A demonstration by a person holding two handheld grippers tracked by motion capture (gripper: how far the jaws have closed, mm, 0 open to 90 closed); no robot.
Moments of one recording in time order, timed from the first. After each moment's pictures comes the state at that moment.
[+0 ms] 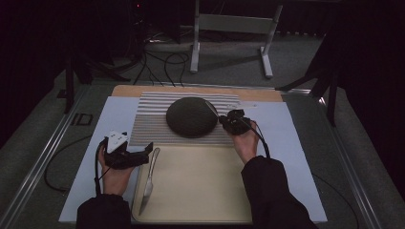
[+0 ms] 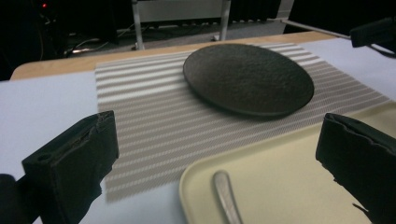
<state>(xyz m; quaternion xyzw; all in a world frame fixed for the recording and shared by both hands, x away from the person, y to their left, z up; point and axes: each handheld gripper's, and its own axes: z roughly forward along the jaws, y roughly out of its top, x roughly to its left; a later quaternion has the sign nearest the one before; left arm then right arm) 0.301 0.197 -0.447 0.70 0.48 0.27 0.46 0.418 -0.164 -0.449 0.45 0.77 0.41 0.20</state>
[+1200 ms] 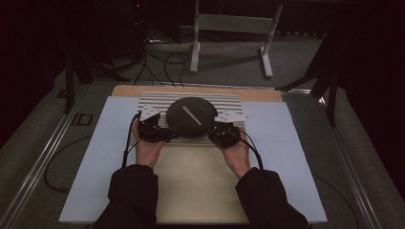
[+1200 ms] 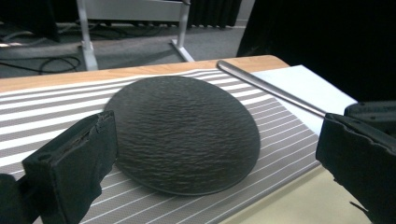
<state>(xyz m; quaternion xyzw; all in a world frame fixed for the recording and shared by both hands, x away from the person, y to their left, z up) 0.376 0.125 -0.435 0.69 0.47 0.17 0.51 0.363 -0.125 -0.427 0.35 0.78 0.49 0.18</state>
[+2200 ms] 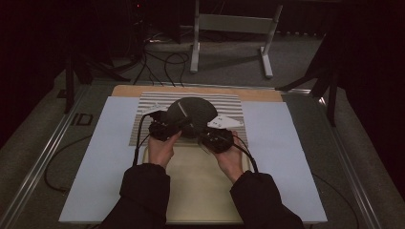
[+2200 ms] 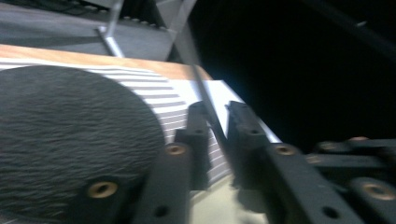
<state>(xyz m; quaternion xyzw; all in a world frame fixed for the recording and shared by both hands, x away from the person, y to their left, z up) 0.375 0.102 -0.425 0.66 0.45 0.02 0.60 0.351 -0.106 -0.431 0.32 0.78 0.51 0.18</state>
